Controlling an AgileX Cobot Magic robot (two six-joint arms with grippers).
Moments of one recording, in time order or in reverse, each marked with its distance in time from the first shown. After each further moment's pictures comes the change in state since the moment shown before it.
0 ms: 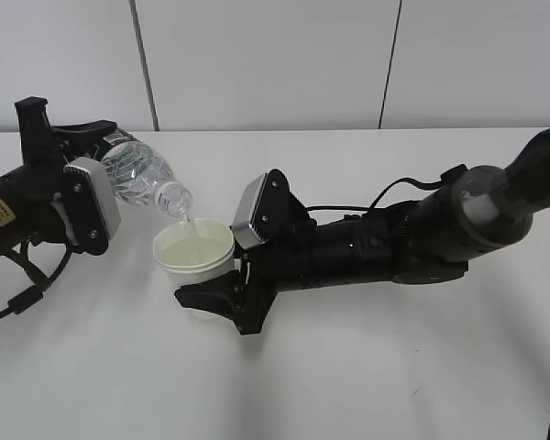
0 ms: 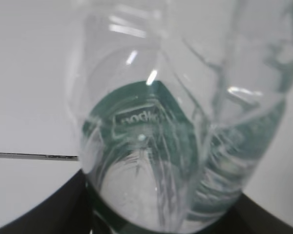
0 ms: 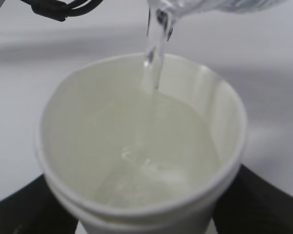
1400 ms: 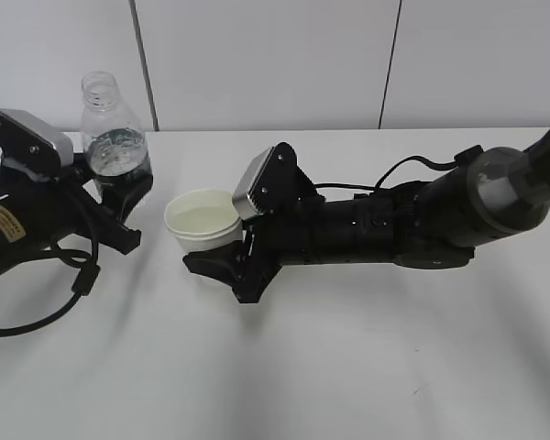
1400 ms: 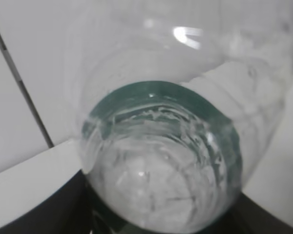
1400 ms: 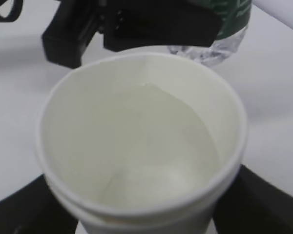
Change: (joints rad) left arm 0.000 0.041 0.002 0.067 0.004 -1.243; right arm 0.000 -0.061 0.000 0.091 0.107 -0.025
